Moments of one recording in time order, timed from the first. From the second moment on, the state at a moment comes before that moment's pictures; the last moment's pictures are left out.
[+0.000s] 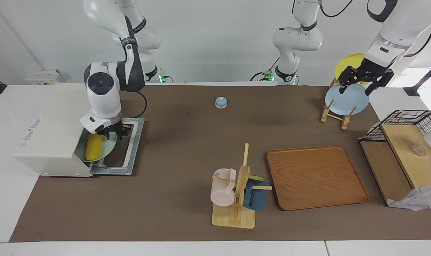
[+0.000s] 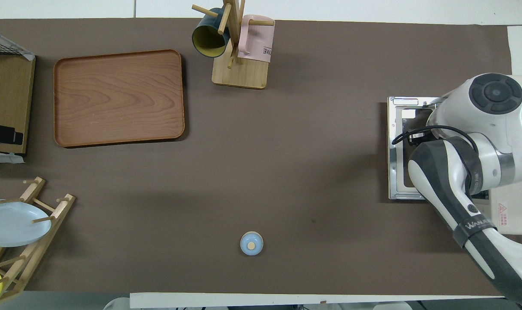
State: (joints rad) left arm -0.27 -0.18 0.22 -1.78 0.01 1.63 0.12; right arm -0.17 0.08 0.21 -2.11 -0.30 2.09 0.12
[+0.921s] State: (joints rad) left arm -0.27 -0.18 0.22 -1.79 0.01 1.64 0.12; right arm -0.15 0.09 0.21 -2.07 -0.32 2.06 0.06
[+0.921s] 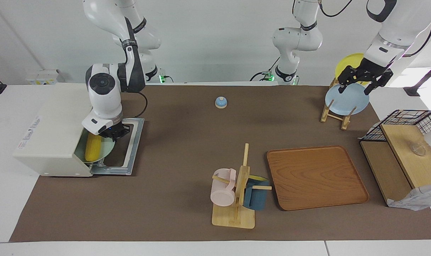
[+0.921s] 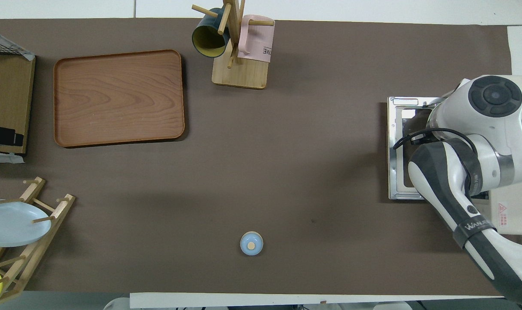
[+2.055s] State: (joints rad) left arm -0.16 -0.19 0.23 -1.79 0.01 1.64 0.12; right arm 0.39 0.18 0.22 -1.82 -0.19 1.84 0.70
